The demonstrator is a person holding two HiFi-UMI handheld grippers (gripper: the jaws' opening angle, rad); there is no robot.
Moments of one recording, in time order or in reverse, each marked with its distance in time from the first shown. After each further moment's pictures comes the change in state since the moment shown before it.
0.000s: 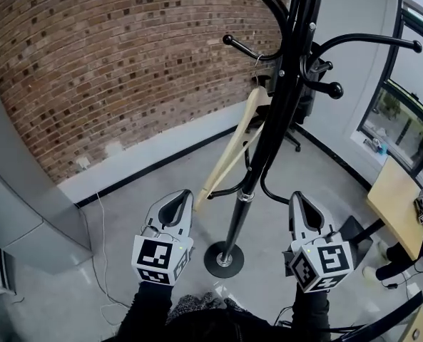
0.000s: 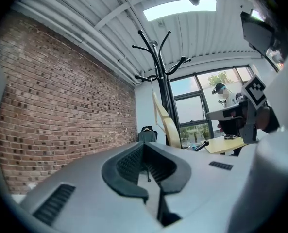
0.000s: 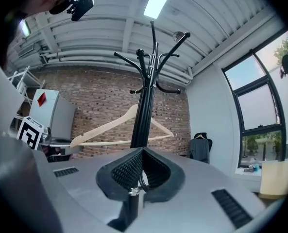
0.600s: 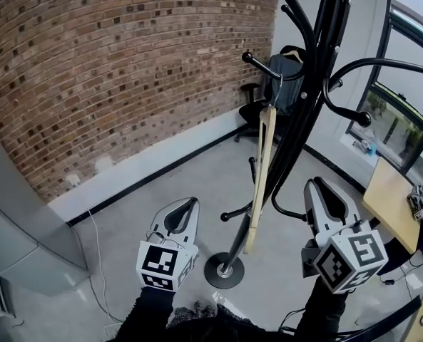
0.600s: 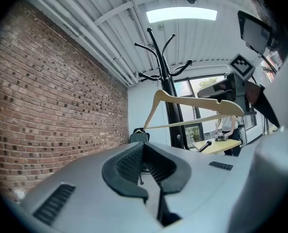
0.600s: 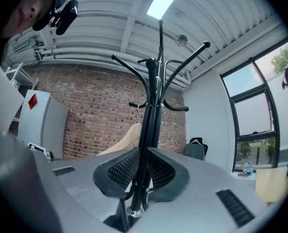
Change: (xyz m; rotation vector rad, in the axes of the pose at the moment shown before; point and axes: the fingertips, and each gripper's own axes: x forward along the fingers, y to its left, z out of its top) left arm 0.025 0.040 -0.002 -0.006 -0.026 -0.131; right arm 0.029 0.027 0.081 0.004 -0.005 -0.070
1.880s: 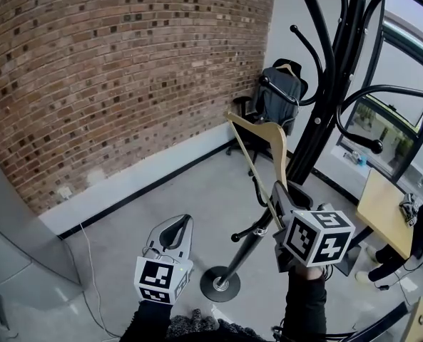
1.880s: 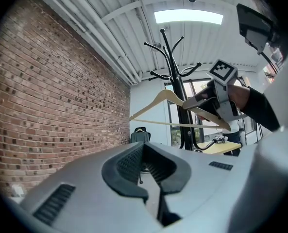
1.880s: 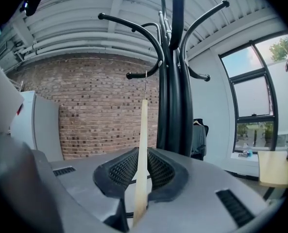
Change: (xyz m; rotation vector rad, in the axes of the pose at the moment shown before) left arm 0.000 0.043 -0.014 -0.050 0.004 -0.005; right arm 0.097 0.033 -0.035 0.105 0.203 -0.028
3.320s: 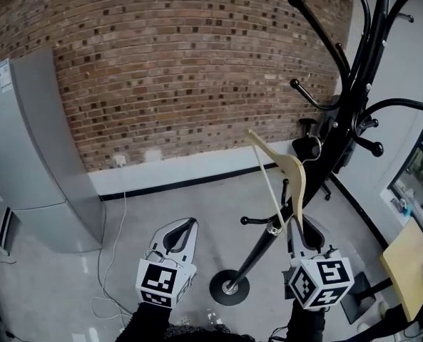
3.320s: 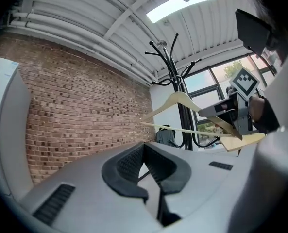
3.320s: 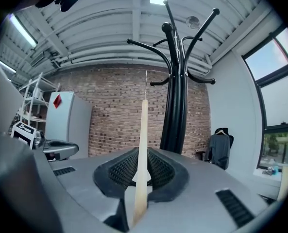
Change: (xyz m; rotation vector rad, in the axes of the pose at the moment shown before) left arm -0.100 -0.057 0.015 0.072 0.022 0.367; right arm -0.079 0.004 -0.048 -0.152 -0.090 0.307
